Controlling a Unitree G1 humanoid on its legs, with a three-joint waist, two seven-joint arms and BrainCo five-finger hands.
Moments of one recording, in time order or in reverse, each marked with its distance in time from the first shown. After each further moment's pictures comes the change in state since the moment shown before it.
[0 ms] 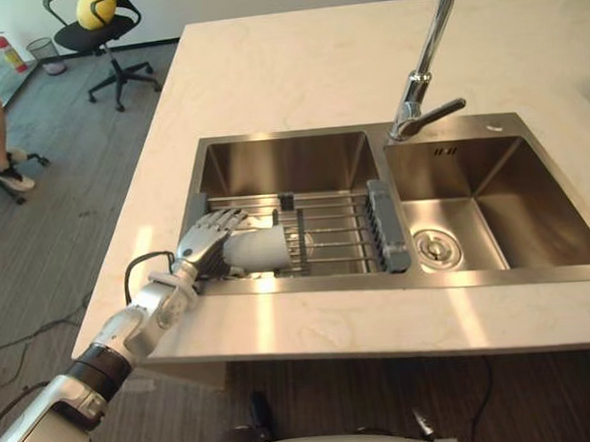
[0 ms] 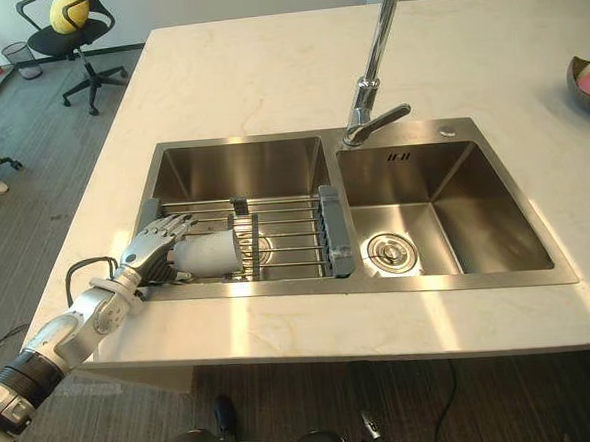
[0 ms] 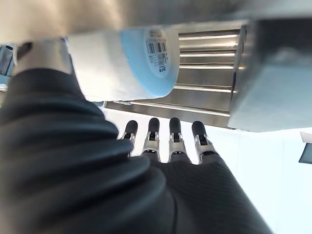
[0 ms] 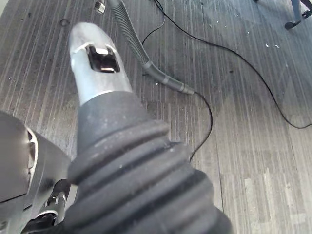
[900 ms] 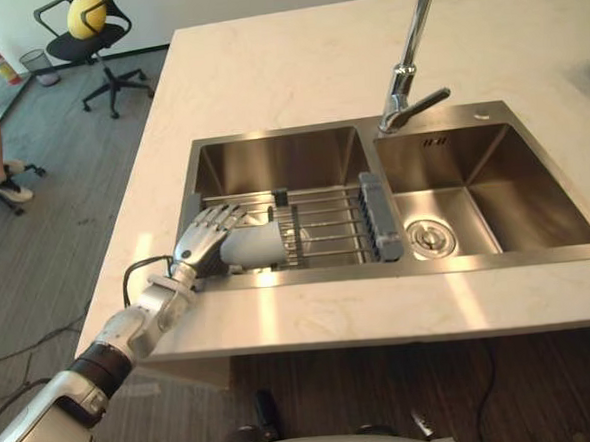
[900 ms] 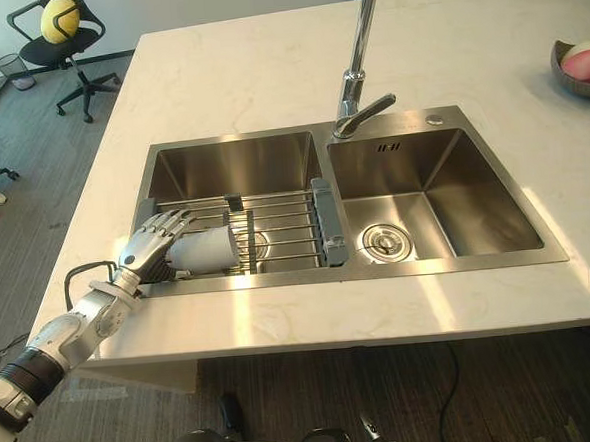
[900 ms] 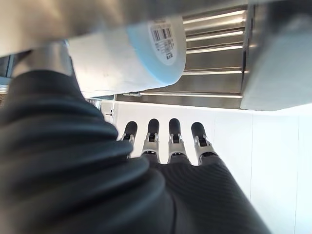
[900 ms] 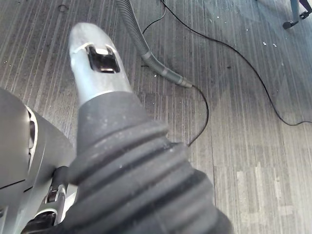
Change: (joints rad) left arm -0.024 0.000 -0.054 0.071 0.070 -0.017 0.192; right arm 0.006 -0.008 0.096 -0.002 0.040 -0.046 -0.051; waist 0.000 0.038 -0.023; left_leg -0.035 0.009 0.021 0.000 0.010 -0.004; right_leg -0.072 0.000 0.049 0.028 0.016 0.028
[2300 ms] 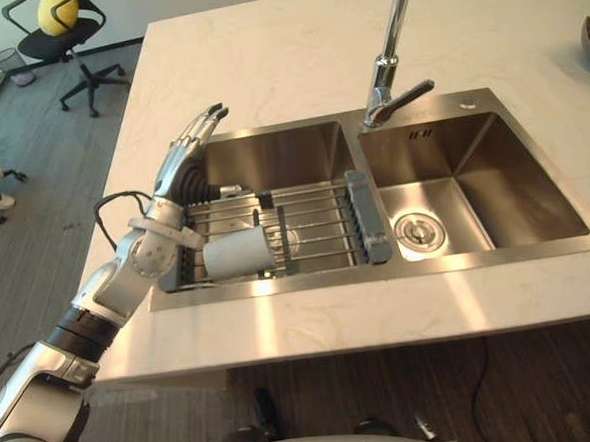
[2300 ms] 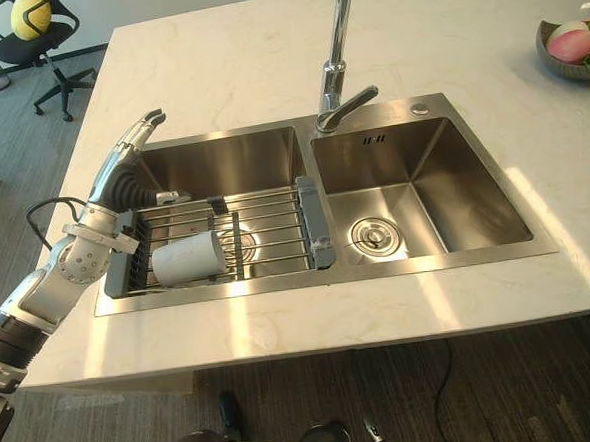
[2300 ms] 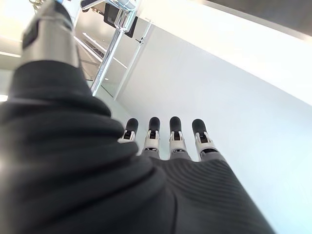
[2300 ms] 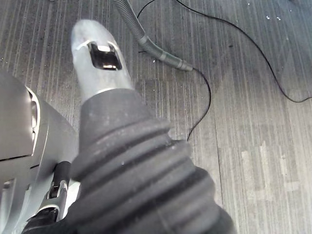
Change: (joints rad) left arm -0.135 0.047 0.195 -0.254 -0.520 -0.082 -0.148; right arm 0.010 -0.013 -0.038 -0.005 0.030 0.028 0.023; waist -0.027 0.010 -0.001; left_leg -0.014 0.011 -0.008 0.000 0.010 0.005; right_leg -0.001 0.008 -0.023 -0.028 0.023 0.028
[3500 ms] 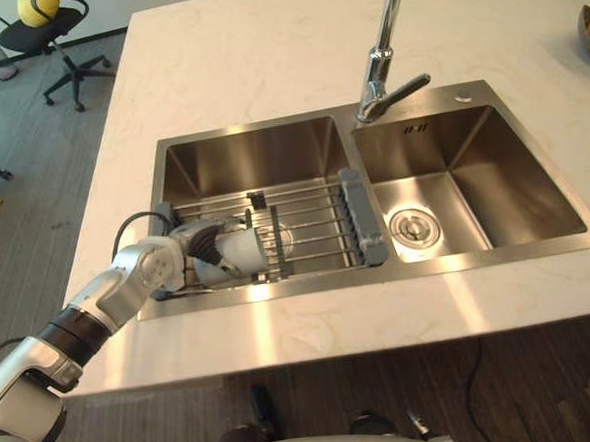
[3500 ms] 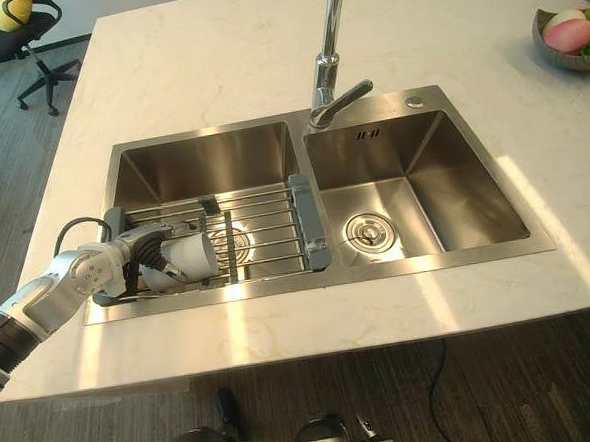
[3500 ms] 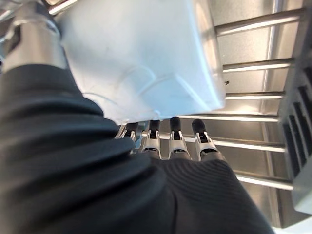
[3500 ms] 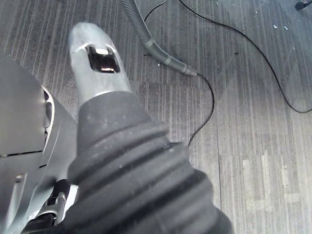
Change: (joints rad) left arm -0.034 0.116 -0.235 0.097 0.063 0.237 -0.617; right arm 0.003 -0.005 0.111 -0.035 0.011 0.000 -0.019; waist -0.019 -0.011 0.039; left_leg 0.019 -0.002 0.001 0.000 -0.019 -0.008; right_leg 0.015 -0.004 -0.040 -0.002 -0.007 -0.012
